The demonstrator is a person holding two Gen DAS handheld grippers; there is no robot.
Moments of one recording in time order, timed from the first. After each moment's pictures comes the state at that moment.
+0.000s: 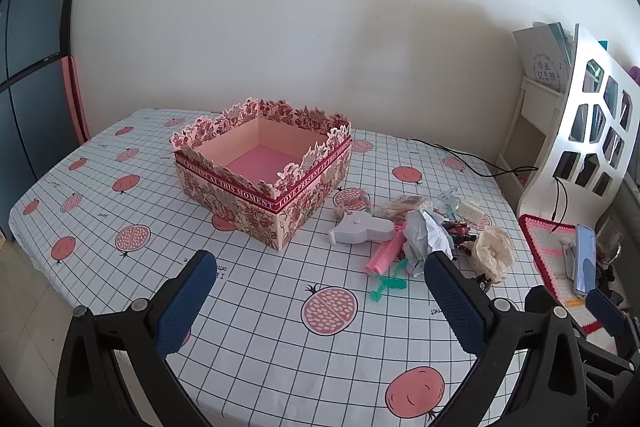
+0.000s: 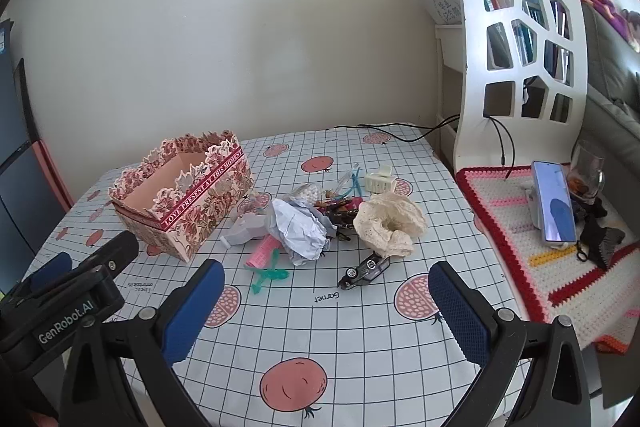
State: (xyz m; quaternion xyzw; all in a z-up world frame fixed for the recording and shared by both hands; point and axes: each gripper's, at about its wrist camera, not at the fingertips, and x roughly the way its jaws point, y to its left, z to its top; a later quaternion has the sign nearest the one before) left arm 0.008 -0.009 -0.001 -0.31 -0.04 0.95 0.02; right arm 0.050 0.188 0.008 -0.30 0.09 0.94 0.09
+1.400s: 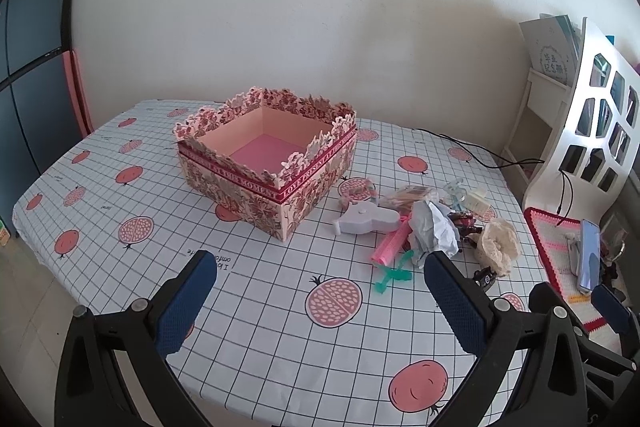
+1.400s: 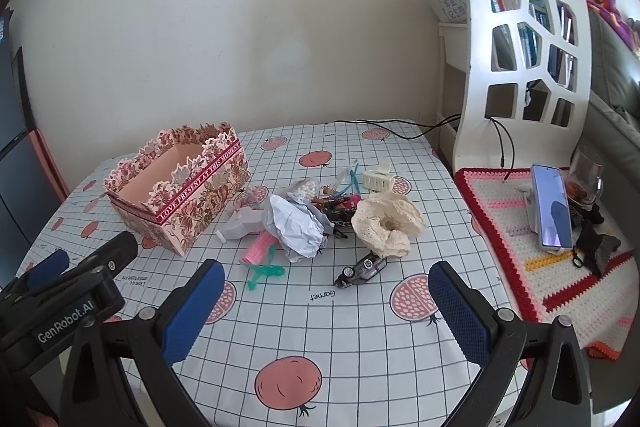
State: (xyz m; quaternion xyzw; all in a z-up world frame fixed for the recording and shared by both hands) left arm 0.000 -0.011 -0.003 -0.33 -0.03 0.94 0.02; right arm 0.041 0.191 0.014 -0.32 0.08 0.94 0.09
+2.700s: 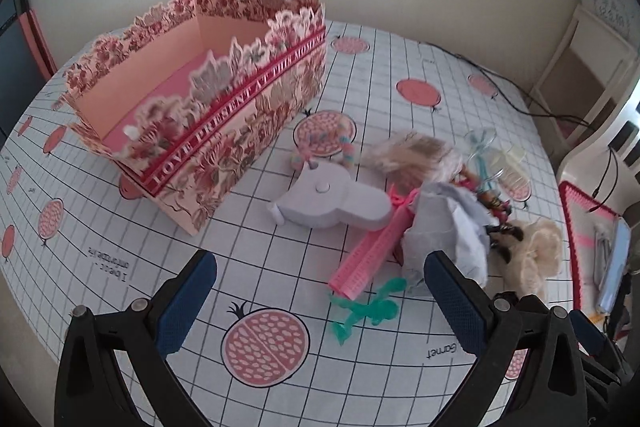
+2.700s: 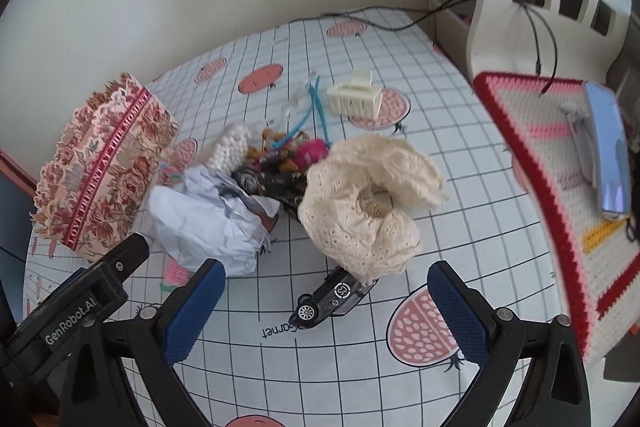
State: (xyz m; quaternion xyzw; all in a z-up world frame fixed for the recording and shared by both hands) left arm -0.145 0.055 -0.087 -0.50 -0.03 0.87 0.02; right arm -0.092 0.268 -0.076 -0.49 0.17 0.85 0.11
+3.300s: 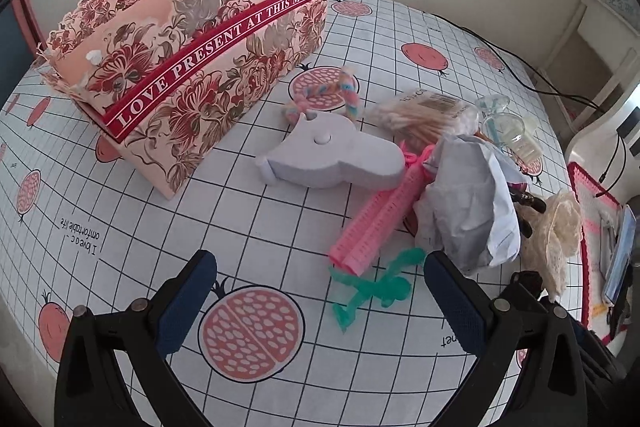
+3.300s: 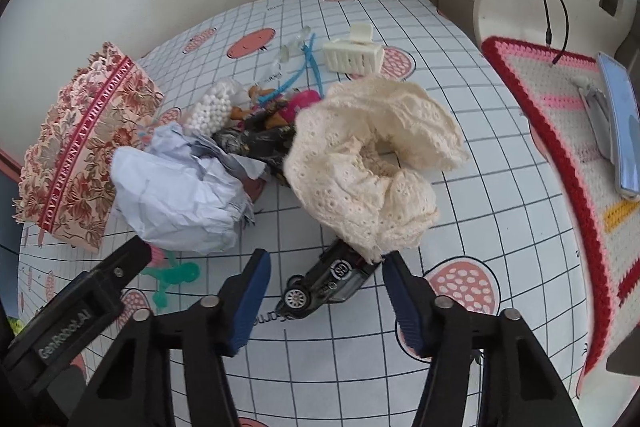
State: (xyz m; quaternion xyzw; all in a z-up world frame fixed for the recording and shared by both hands) left arm -0.142 0.056 -0.122 -0.53 -0.04 0.84 0.03; right arm -0.093 0.268 -0.109 -0.52 0.17 0.83 0.11
